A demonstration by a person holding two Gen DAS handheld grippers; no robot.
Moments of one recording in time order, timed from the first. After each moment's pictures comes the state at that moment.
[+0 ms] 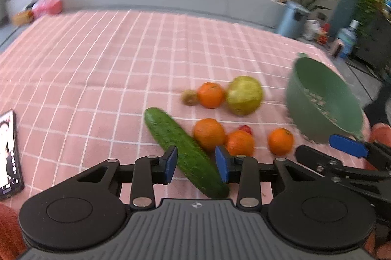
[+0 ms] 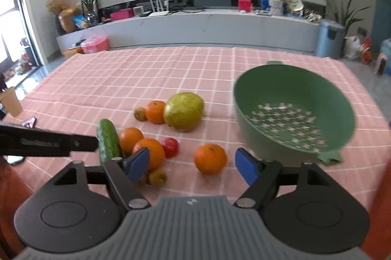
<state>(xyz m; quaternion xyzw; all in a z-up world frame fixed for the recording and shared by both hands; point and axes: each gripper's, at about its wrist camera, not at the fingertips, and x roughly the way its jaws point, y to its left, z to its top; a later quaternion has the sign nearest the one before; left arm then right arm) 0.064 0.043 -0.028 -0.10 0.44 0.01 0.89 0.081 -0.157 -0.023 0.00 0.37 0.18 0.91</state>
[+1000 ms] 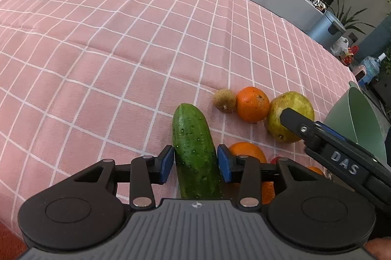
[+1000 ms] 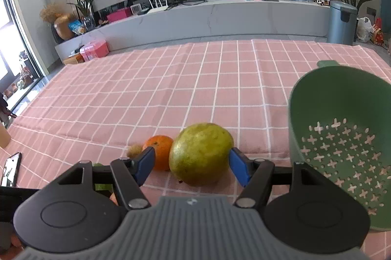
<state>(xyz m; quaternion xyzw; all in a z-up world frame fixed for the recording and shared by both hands) 0.123 0.082 -0.073 -0.21 0.49 0.05 0.85 0.185 -0.102 -0.066 0.04 0.39 0.18 0.90</state>
